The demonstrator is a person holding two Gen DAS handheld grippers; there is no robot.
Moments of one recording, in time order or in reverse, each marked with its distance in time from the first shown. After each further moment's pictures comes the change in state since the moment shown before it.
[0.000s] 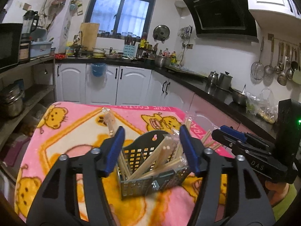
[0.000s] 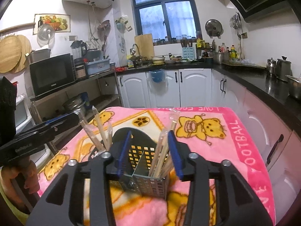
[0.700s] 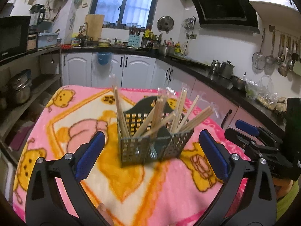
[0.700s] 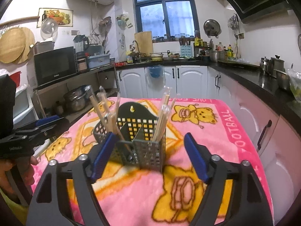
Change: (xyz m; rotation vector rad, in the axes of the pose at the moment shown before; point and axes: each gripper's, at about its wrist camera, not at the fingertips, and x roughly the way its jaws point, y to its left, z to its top) left arm -0.036 -0.013 -0.053 -0.012 0.074 0.044; right arm -0.052 0.006 -0.055 -0.028 0.029 -0.012
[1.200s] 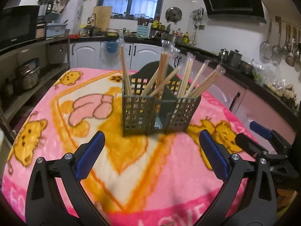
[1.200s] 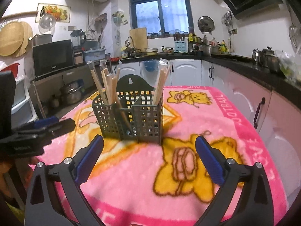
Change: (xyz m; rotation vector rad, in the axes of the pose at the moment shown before) left arm 0.005 -0.006 -0.065 -0.014 0.055 0.082; right arm -0.012 0.006 -0.070 0.026 0.002 -0.050
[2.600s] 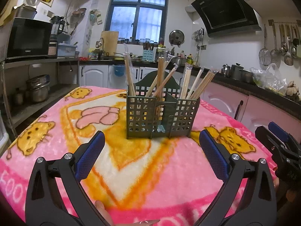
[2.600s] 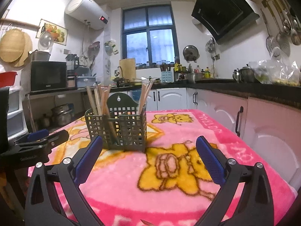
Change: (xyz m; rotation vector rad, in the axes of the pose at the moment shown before) left arm -0.019 -0.013 -0.048 0.022 -0.231 0.056; right arm -0.033 -0.006 -0.050 0.005 -0.272 -0.102
